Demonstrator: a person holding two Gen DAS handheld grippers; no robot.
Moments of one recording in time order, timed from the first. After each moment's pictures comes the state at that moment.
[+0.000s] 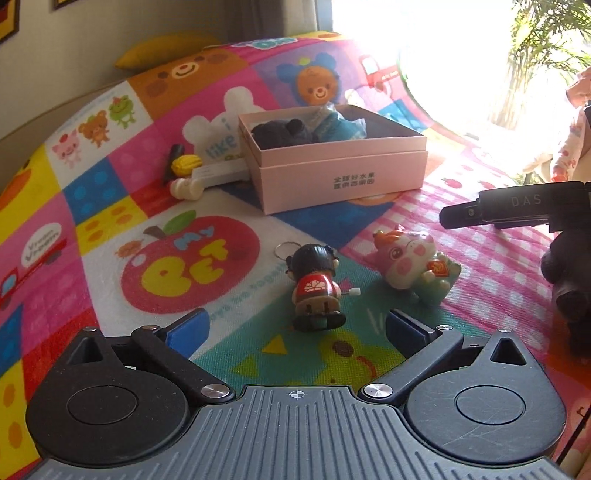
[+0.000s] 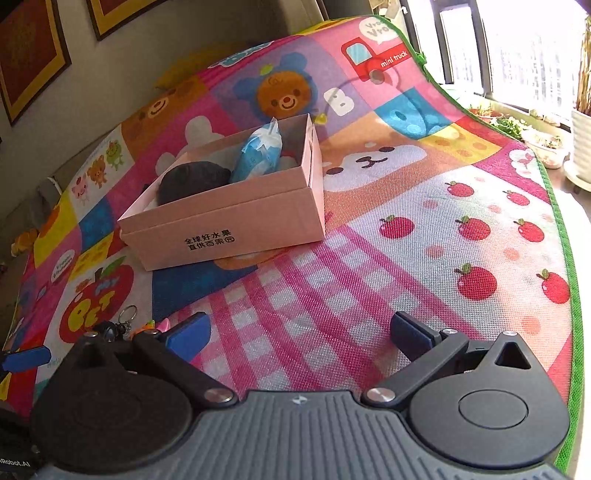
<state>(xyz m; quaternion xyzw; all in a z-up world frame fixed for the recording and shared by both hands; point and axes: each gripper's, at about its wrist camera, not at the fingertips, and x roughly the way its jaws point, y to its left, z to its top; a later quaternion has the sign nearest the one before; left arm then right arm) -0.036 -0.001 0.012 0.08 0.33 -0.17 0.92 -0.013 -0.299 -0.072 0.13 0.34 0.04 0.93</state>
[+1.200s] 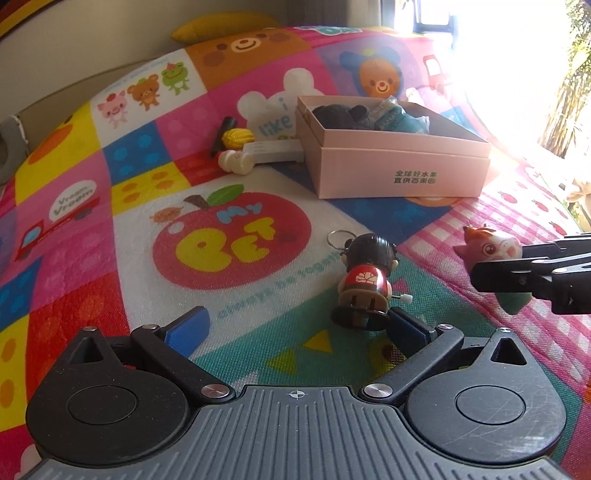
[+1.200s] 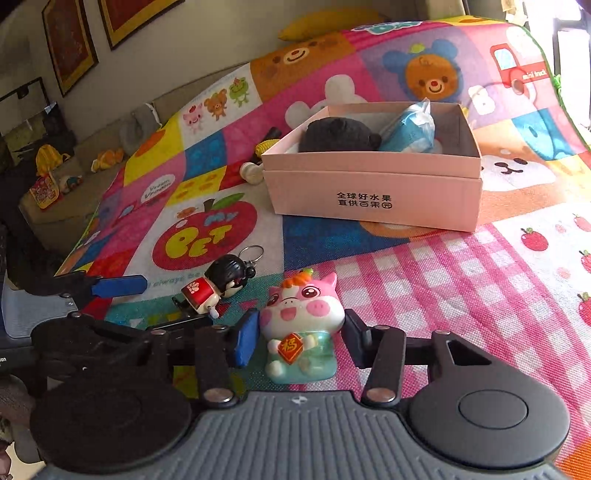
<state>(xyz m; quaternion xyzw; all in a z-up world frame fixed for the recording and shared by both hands) -0.022 0.010 -0.005 0.04 0.35 -0.08 0.93 -0.028 -0.240 -0.059 0.05 0.36 0.20 0.91</state>
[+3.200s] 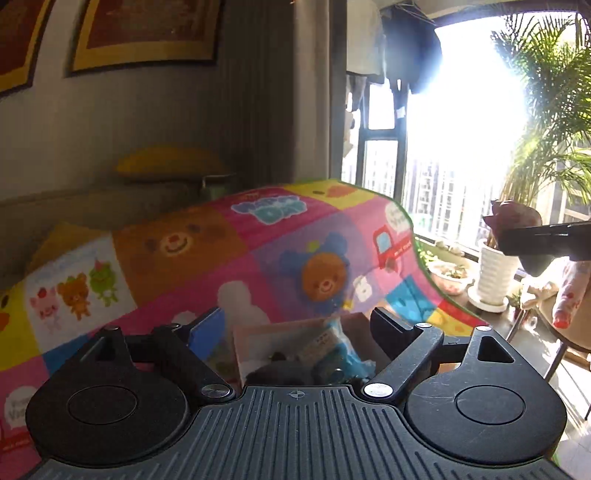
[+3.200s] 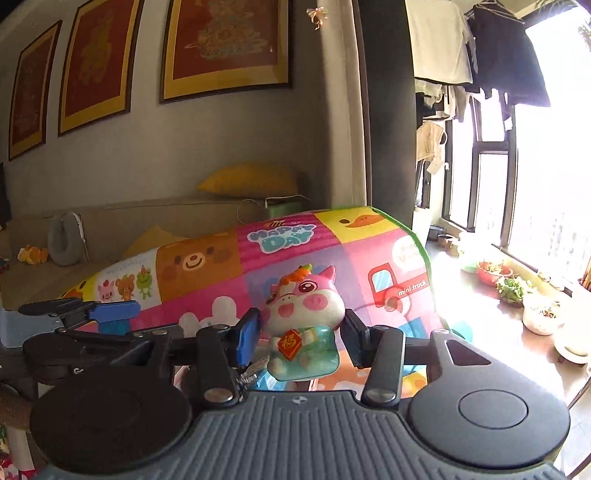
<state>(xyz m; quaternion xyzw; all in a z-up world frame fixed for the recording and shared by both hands) 0.085 -0.034 0.137 0.01 0.18 -0.16 0.97 0.024 -0.315 0.137 0.00 0.17 0.06 0.98</state>
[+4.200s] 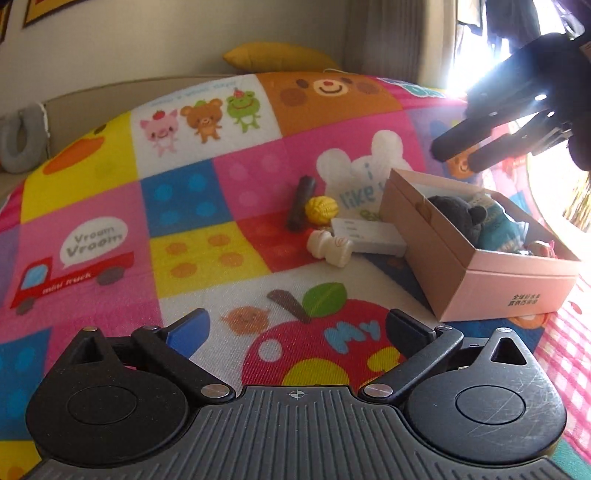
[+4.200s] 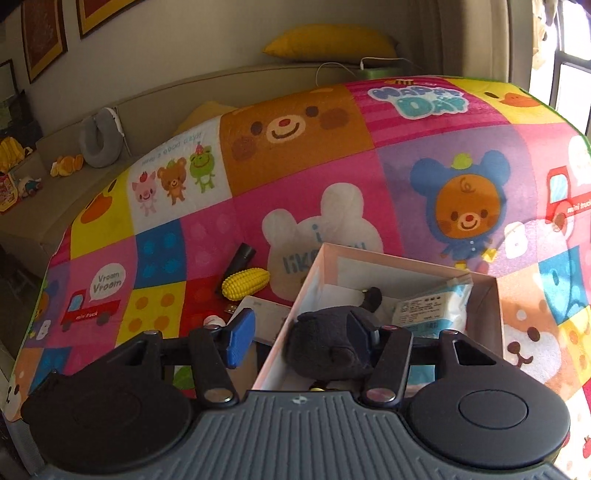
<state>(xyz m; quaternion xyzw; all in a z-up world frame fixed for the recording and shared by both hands) 0.077 0.089 0.007 -0.05 0.28 -0.06 0.96 0.178 -0.154 0.049 -0.02 0.38 0.16 0.91</state>
